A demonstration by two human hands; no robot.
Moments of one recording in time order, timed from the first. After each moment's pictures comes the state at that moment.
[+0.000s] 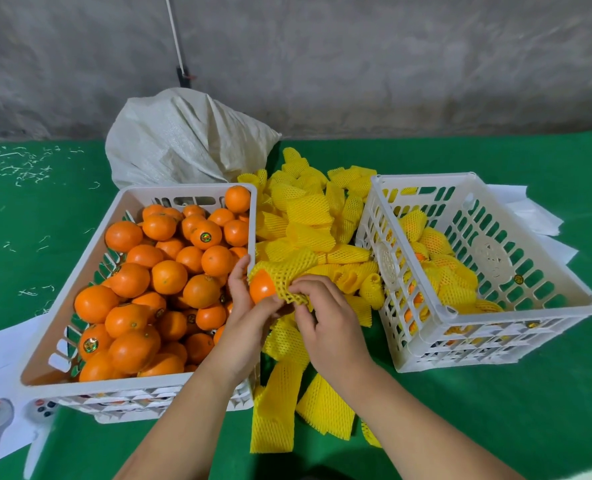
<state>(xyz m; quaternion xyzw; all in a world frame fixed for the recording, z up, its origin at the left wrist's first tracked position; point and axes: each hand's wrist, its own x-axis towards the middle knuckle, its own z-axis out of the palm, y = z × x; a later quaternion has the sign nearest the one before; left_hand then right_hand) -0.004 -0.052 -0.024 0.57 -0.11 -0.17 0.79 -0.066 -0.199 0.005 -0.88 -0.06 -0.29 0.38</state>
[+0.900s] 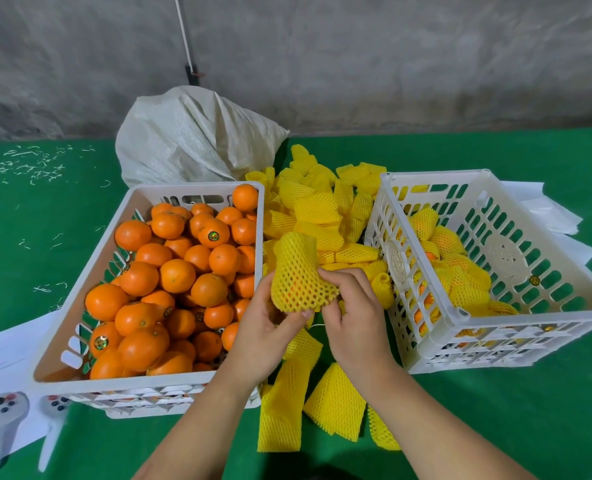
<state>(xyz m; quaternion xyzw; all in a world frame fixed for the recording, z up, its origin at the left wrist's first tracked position) -0.016 -0.061 -0.019 0.66 -0.21 -0.08 0.72 -0.063 -0.215 0.006 -0.85 0.02 -0.31 0.43</state>
